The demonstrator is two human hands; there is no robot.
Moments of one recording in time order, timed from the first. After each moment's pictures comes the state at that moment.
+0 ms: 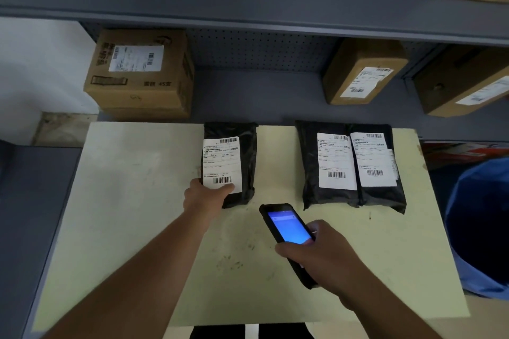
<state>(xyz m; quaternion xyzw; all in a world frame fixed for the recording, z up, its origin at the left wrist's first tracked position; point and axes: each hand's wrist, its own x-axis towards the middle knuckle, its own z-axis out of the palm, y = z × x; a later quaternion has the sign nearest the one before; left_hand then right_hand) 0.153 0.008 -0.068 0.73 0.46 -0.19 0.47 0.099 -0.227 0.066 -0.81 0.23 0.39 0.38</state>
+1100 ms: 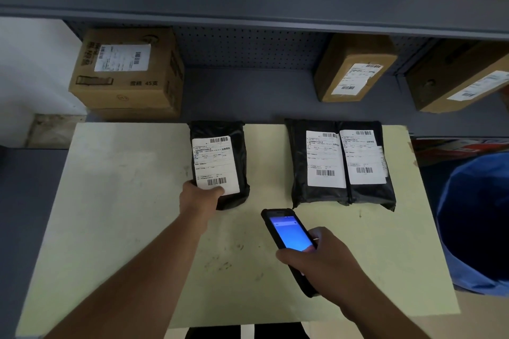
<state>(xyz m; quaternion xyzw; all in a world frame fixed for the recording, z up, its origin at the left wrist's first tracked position) 0.154 -0.013 -0.085 0.71 0.49 -0.14 0.50 0.092 -0.256 0.064 -0.81 0.24 0.39 0.37</state>
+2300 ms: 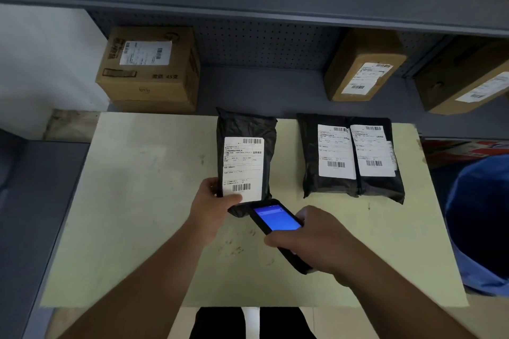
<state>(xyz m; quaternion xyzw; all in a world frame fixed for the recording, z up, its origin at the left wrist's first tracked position) 0.095 -0.010 -0.064 0.64 0.38 -0.12 0.66 0.090 -0.218 0.087 -0.81 0.17 0.43 0.35</state>
